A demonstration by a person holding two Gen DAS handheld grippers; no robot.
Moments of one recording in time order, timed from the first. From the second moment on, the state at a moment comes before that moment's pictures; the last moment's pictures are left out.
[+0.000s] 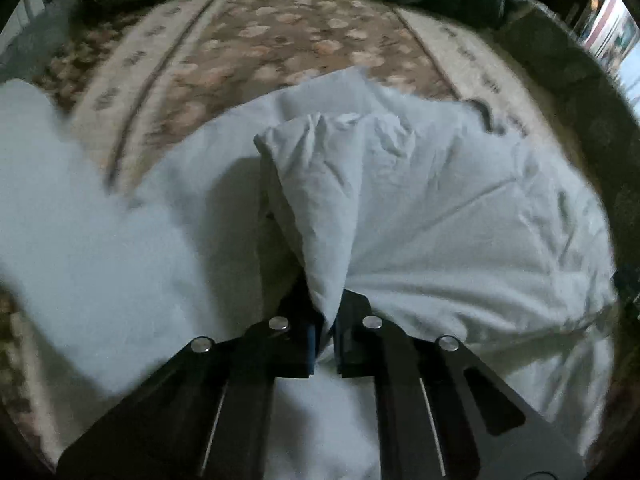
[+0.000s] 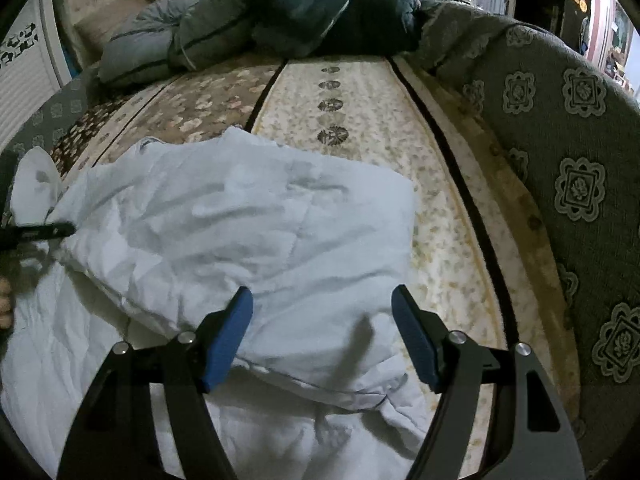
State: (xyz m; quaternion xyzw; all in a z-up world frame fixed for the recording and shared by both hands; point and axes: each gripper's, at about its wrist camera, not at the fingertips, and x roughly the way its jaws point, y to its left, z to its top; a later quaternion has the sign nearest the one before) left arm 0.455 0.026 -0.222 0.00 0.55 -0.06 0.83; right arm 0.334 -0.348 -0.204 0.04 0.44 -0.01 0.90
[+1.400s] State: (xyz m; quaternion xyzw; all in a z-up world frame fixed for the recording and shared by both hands) left arm 0.408 -0.016 -0.208 0.00 0.54 -0.06 0.84; right arm 0.349 -0.327 -0.230 0.04 0.47 0.03 0.88
